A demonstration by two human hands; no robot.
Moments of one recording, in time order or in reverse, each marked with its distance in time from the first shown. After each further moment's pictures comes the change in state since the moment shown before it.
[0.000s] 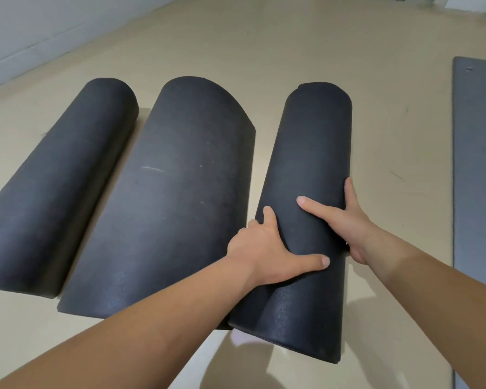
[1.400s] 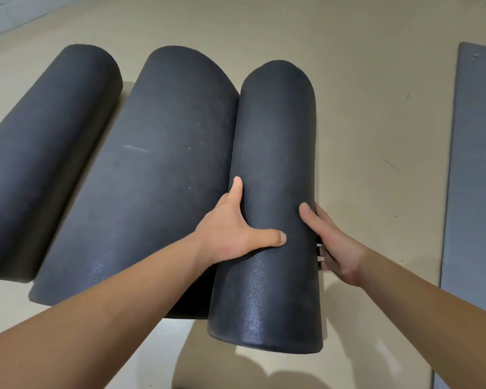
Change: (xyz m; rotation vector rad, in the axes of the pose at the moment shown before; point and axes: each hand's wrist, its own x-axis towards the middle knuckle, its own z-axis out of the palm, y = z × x) left_hand 0.025 -0.045 -0.006 -0.501 0.023 0.038; right_hand 0.004 0.049 -0.004 -0.050 -0.290 0.165
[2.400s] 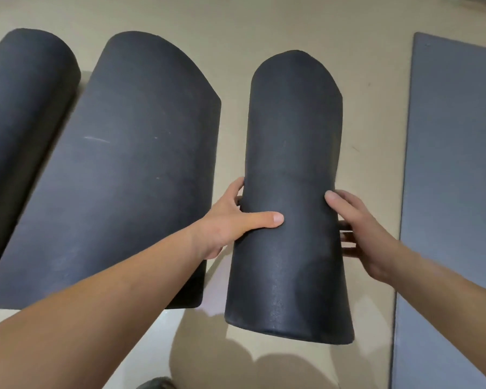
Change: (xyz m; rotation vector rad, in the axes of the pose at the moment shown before) left_hand 0.018 0.004 0.043 -0.516 -0.236 0.024; right_hand -0.054 0.015 -0.064 -0.013 0.315 -0.102
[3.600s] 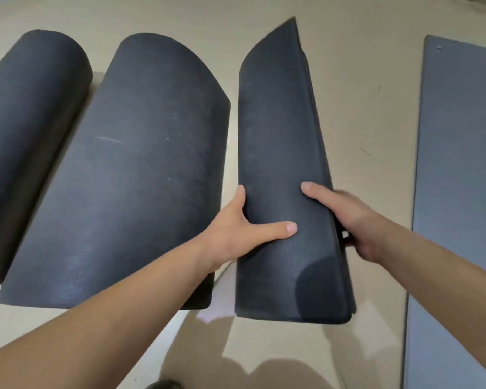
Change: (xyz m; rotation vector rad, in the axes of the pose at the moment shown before) left_hand -0.031 0.009 0.006 0.278 0.083 -0.039; right_hand 0.000 -0.046 0.033 -0.151 -0.082 0.044
